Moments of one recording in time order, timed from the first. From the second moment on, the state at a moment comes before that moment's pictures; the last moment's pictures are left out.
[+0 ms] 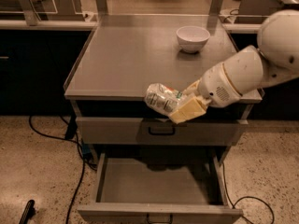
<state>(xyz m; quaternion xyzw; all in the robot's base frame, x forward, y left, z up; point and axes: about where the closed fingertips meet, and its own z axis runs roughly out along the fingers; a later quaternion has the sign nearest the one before) 0.494 -0.081 0.852 -0.52 0.77 0.26 0.26</state>
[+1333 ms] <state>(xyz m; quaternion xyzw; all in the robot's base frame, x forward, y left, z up) 0.431 -0.136 0.721 -0.32 0.85 0.25 0.32</state>
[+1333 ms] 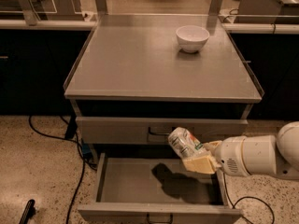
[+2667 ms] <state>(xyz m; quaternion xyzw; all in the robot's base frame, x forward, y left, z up) 0.444 -0.156 0.540 -0.21 0.90 0.26 0.27</state>
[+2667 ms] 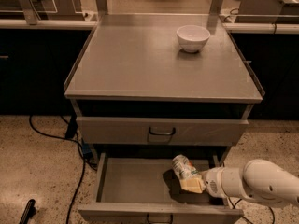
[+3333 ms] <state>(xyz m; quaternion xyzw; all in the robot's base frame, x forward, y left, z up) 0.455 -0.149 0.459 -0.20 0.92 0.28 0.21</state>
